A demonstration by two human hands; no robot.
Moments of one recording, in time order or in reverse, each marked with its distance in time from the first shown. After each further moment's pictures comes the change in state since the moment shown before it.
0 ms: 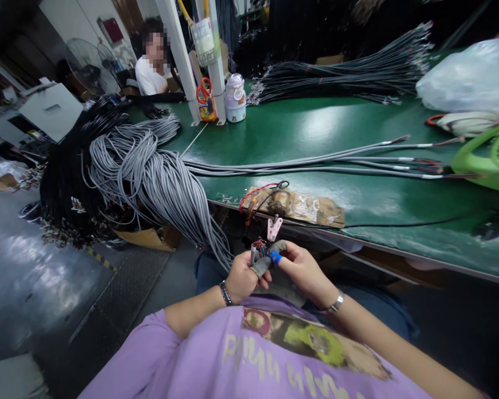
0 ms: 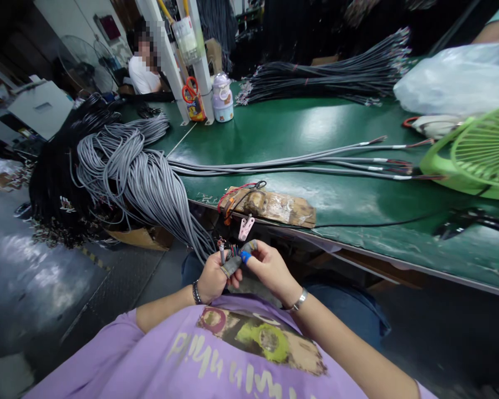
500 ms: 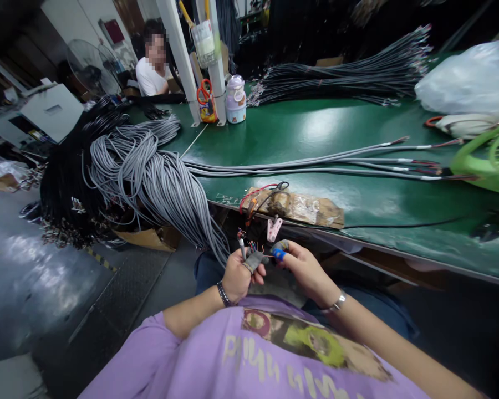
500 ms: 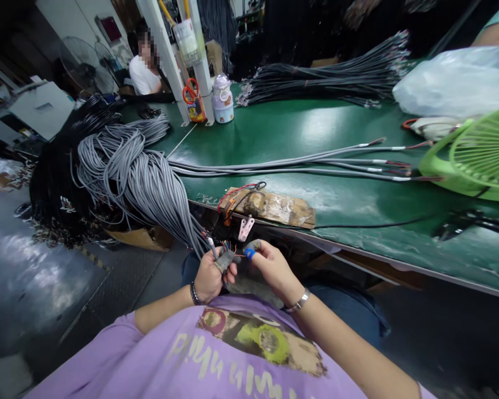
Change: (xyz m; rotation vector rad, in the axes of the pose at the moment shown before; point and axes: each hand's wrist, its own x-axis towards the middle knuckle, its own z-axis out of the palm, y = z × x) left_hand 0.003 -0.004 0.000 -0.183 0.152 0.017; right_hand 0.005 0.007 -0.005 0.057 0.057 0.044
